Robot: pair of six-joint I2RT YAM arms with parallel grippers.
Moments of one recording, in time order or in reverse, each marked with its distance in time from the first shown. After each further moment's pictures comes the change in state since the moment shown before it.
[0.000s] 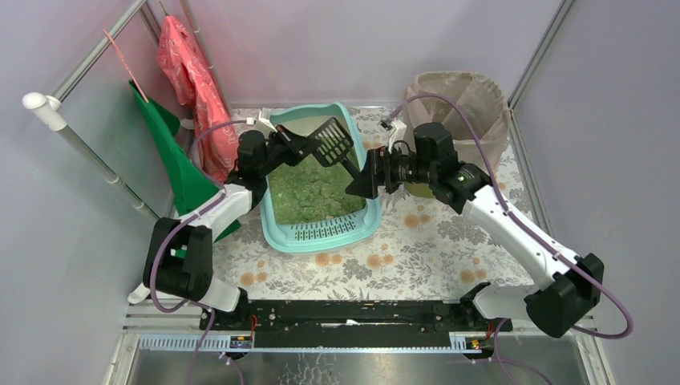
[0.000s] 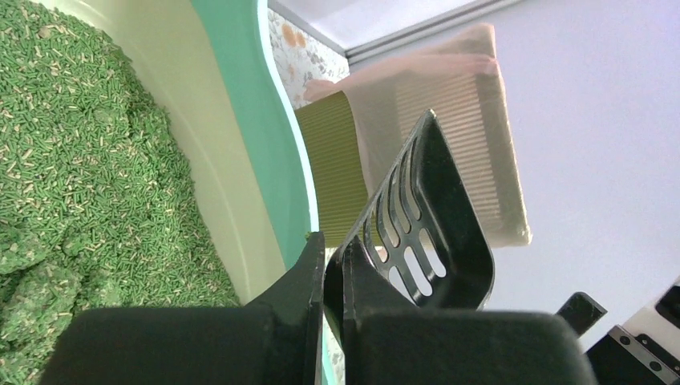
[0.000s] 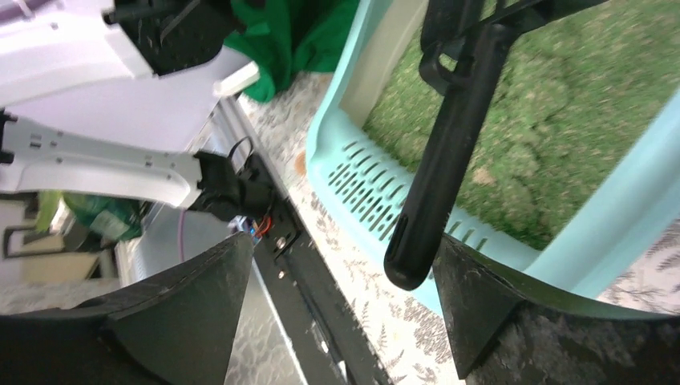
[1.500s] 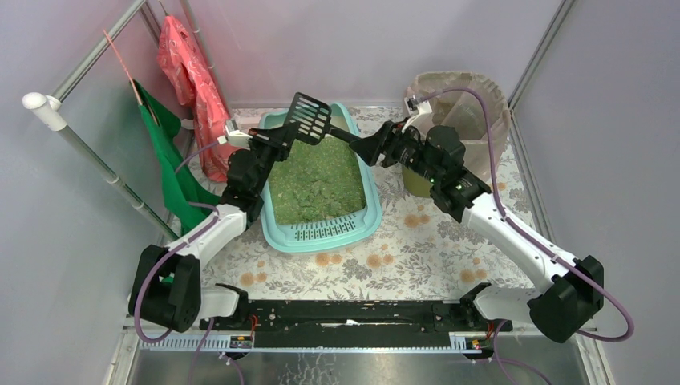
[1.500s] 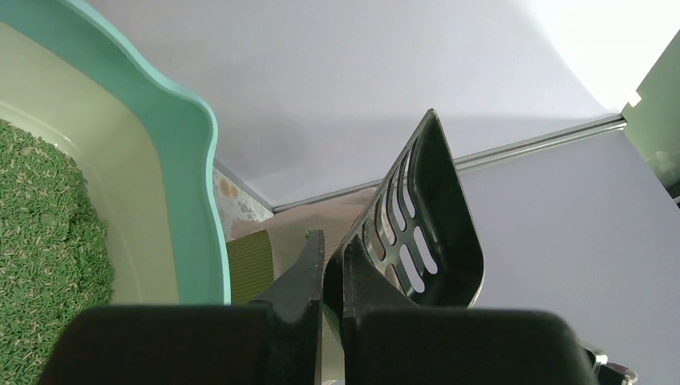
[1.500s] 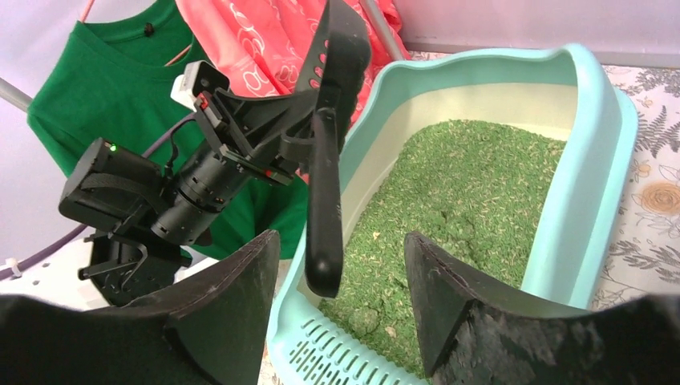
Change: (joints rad) left arm -0.053 -0.188 -0.182 0.281 -0.466 -0.277; right arm 0.005 -0.057 -0.121 0.493 0.411 0.121
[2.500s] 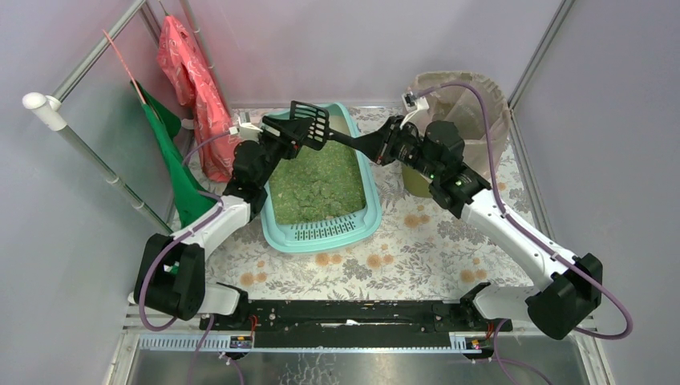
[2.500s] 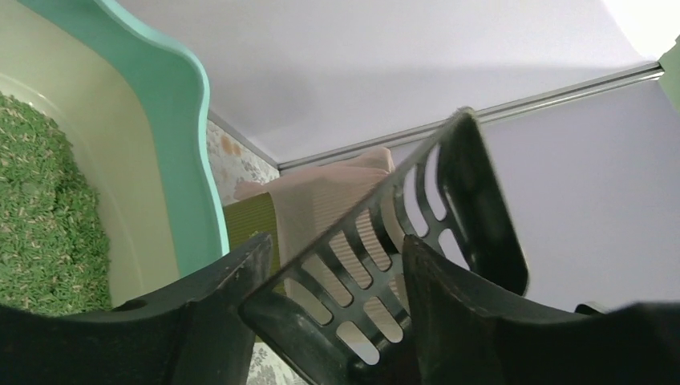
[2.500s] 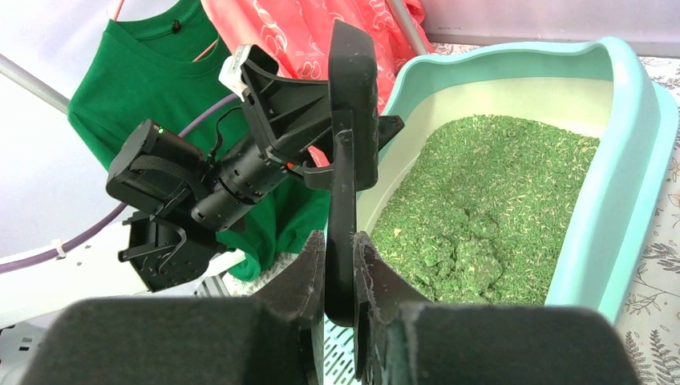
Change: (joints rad) left arm -0.007 0.075 0.072 -0.052 0.113 0.010; right arm 0.001 0.032 0.048 -0.010 -0.047 0.037
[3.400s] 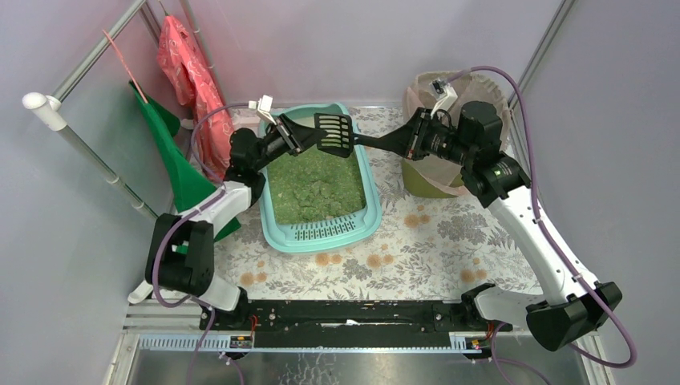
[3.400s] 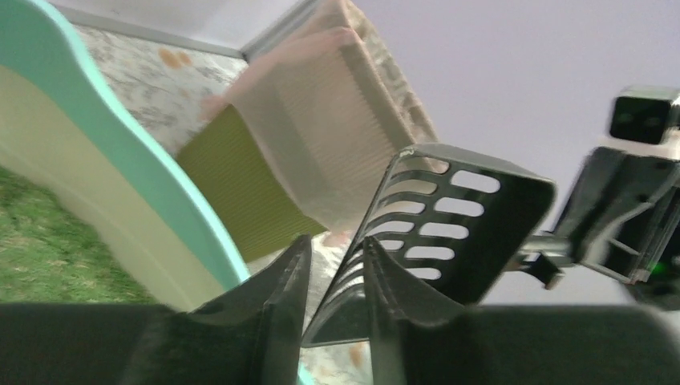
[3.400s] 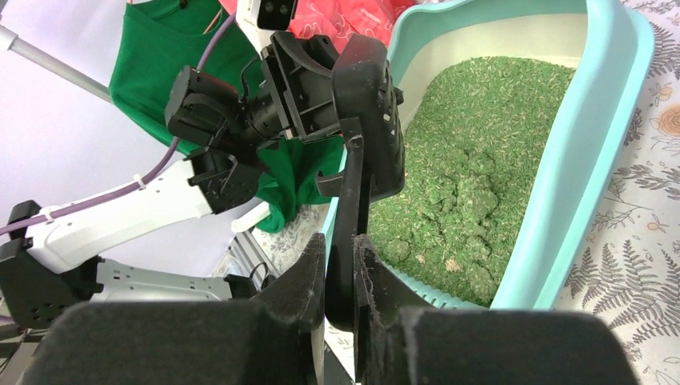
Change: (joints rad) left arm 0.087 0.127 0.113 0.070 0.539 0.275; right arm -0.182 -0.073 0.196 -0.424 -0.238 0.015
